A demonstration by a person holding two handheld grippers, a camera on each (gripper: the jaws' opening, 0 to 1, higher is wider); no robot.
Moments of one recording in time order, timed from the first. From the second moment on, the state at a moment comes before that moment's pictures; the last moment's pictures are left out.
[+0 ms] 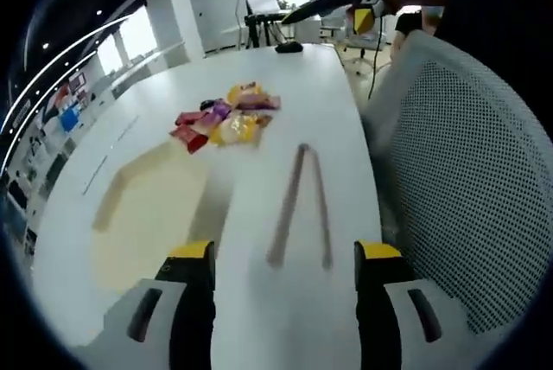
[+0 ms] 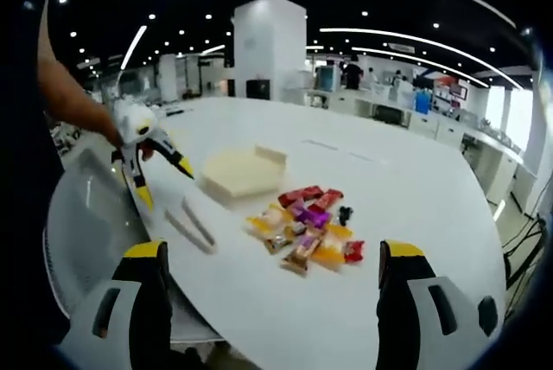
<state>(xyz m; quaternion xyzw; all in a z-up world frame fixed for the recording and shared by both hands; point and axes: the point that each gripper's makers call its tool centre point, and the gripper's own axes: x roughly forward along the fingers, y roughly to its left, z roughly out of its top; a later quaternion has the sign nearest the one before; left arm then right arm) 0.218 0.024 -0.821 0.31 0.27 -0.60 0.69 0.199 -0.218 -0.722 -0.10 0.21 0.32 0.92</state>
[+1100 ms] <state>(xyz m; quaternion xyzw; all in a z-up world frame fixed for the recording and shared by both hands) 0.218 0.011 -0.852 0.32 0.30 -0.61 0.66 0.191 -0.209 -0.727 -0.09 0.22 0.33 0.91</state>
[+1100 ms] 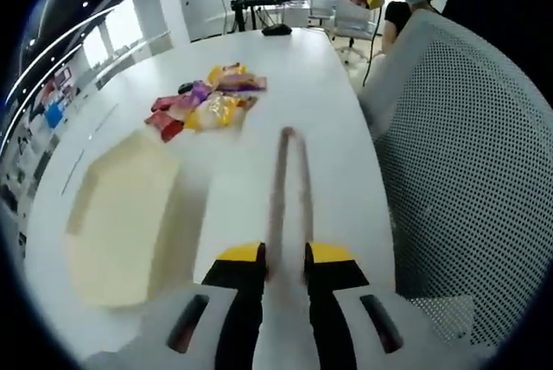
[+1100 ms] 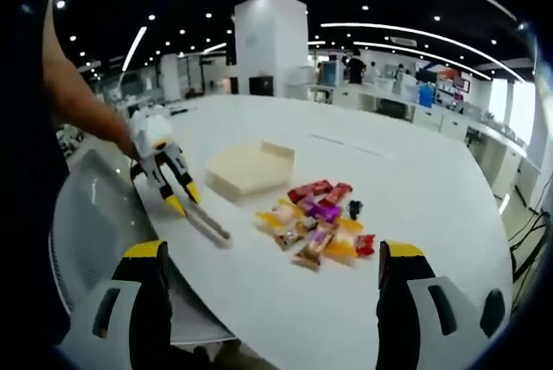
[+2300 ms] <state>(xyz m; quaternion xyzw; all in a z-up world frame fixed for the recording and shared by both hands) 0.250 -0.012 -0.680 0.21 0.18 -0.67 0.69 0.217 -0.184 -0.691 -0.10 0.21 0.37 0.90</state>
